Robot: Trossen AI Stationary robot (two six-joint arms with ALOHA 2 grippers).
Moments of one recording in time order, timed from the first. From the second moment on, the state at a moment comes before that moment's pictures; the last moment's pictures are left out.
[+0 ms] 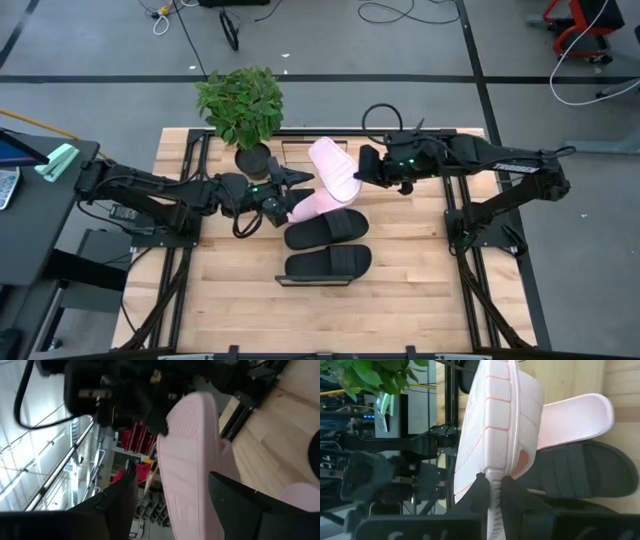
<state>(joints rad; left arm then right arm) -0.13 1.24 0.90 0.34 -0.44 1.24 -0.04 1.34 1.52 -0.85 0.12 1.55</state>
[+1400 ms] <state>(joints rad) -0.13 1.34 0.90 0.47 -0.47 1.21 -0.06 1.45 1.52 -0.63 0.15 1.57</state>
